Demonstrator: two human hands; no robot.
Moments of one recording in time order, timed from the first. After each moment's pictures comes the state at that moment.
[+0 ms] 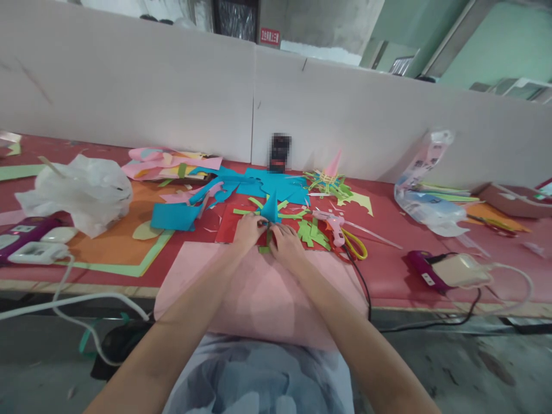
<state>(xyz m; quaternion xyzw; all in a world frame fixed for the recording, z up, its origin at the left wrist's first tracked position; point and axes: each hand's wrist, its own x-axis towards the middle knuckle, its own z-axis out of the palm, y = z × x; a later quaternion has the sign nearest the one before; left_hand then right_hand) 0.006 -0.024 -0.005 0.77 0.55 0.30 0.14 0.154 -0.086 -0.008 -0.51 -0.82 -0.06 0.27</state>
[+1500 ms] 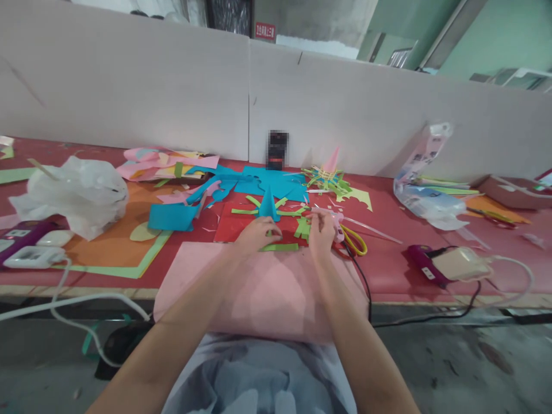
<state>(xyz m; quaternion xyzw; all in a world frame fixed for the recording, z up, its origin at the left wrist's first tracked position) 0.013 -0.049 0.015 0.87 0.35 0.29 0.21 0.207 -0.079 0.009 -0.57 -0.50 0.09 0.64</state>
